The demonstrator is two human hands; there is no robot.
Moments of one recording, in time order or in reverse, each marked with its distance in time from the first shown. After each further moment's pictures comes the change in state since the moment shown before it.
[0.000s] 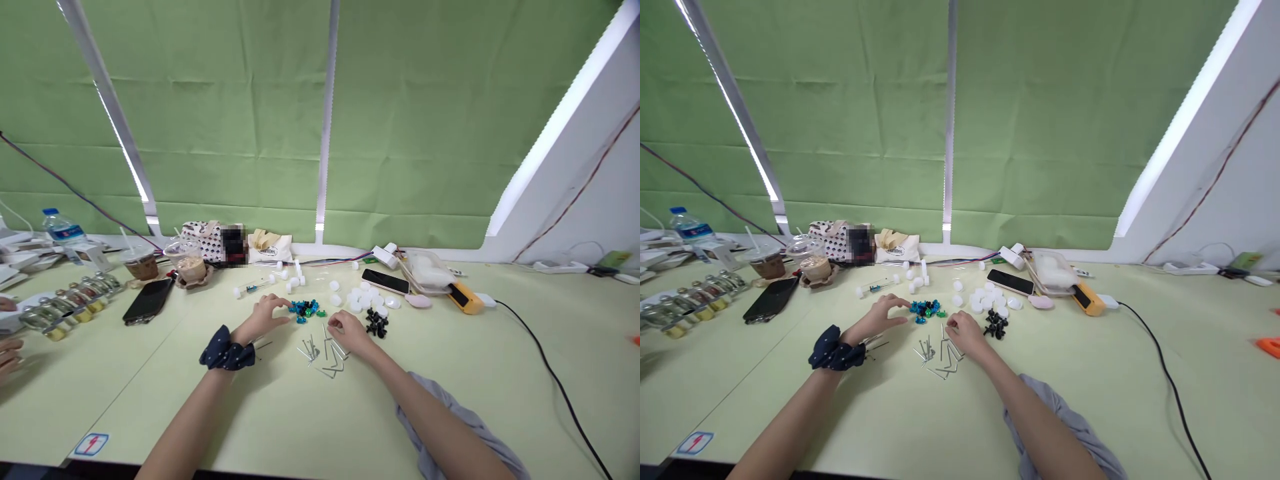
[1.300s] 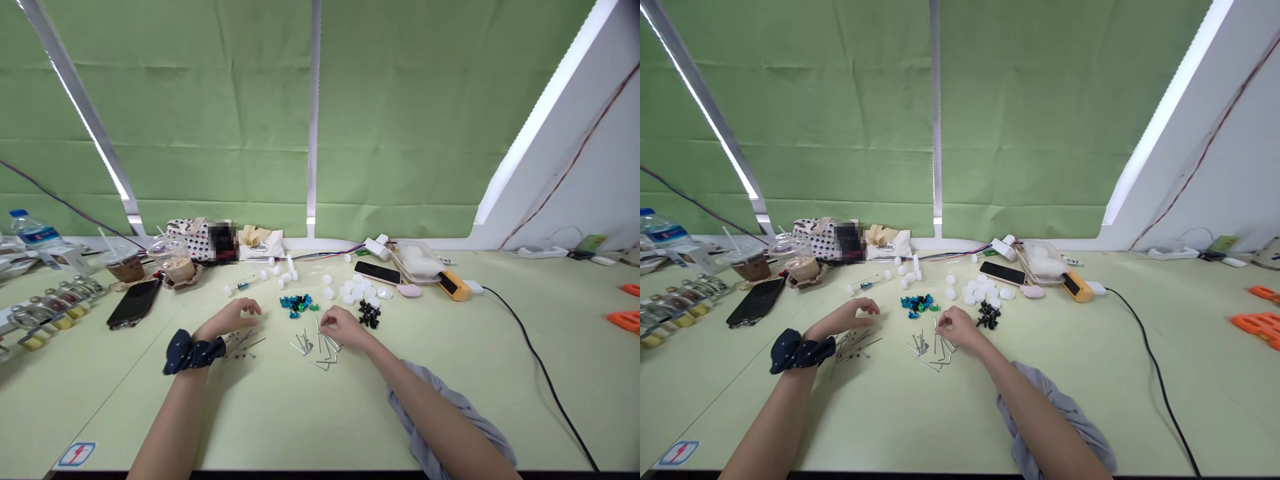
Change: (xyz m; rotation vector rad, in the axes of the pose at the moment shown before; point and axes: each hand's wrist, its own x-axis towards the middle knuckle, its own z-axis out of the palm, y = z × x) left_hand -0.014 -0.044 -0.037 -0.076 -0.217 -0.069; right_hand -0.006 -0.003 -0.007 0.090 -0.093 -0.010
